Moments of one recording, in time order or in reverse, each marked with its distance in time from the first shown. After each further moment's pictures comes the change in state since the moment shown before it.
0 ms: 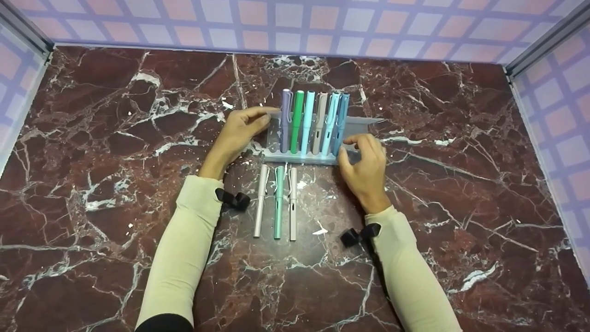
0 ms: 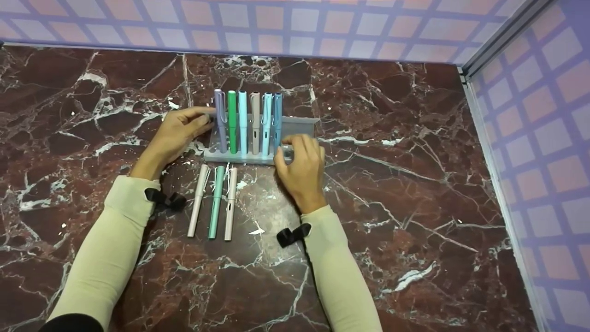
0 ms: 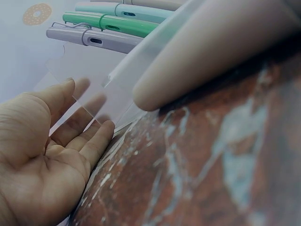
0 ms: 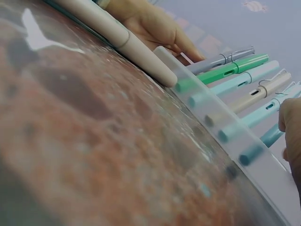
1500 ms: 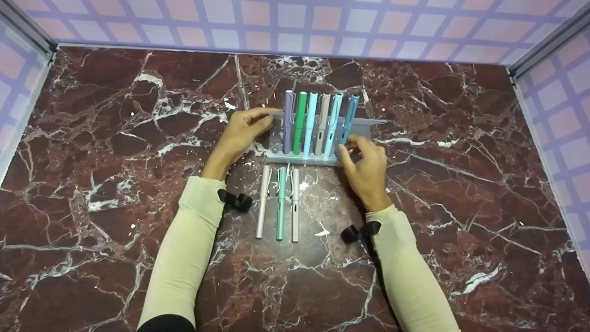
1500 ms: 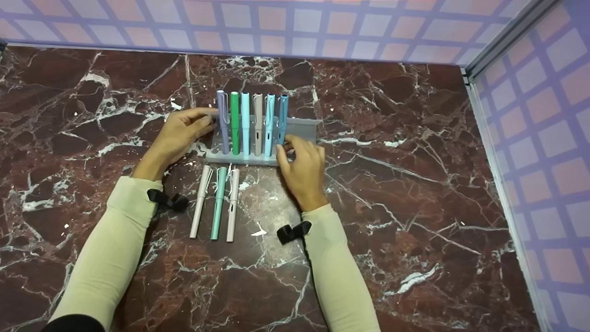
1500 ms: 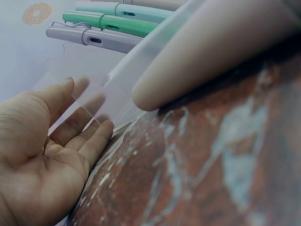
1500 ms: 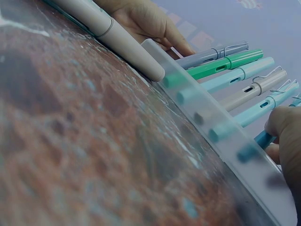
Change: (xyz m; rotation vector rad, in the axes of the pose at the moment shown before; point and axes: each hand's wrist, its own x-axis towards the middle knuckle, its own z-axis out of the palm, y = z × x) left_hand 0.001 0.000 0.000 -0.033 0.003 -0.007; right_hand 0.003 -0.003 0.001 -0.016 -0.104 0.073
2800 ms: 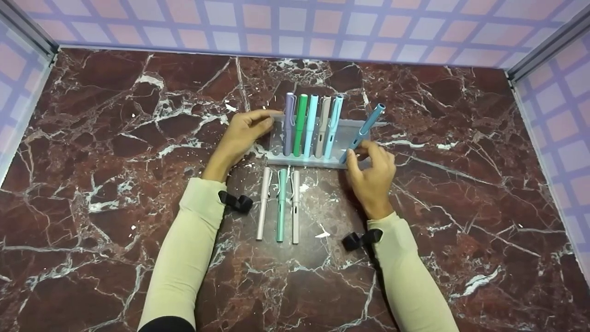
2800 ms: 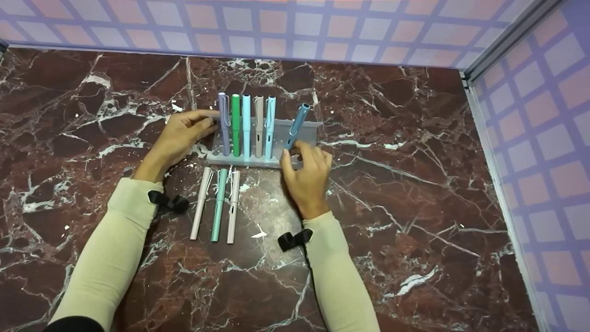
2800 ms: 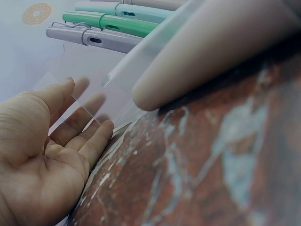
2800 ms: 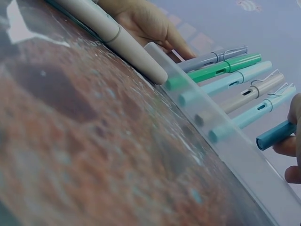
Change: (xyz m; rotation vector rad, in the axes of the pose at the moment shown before) left_hand 0.000 0.001 -0.001 -0.003 -0.008 0.000; right_hand -0.009 -0.001 -0.004 0.046 0.236 -0.045
